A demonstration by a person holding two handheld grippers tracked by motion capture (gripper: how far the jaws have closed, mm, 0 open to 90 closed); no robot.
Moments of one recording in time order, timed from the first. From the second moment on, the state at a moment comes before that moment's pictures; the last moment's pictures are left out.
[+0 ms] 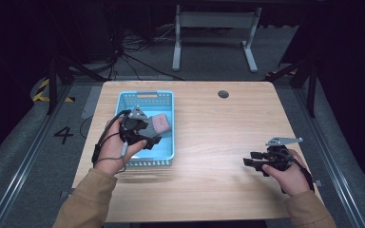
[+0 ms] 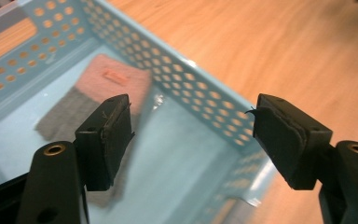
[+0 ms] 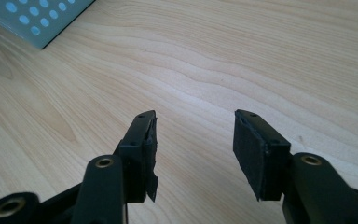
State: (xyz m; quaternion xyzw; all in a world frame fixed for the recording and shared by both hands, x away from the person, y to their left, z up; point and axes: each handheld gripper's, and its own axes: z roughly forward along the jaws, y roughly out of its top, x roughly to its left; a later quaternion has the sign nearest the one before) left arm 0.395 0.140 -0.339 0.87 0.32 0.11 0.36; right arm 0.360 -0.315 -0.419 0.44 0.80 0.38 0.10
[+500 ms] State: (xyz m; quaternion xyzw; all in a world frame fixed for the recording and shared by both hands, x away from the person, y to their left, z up) left arm 0.321 0.122 -0.390 0.87 0.27 0.08 0.40; right arm 0.365 -0.326 -0.434 0.41 0.82 0.39 0.10
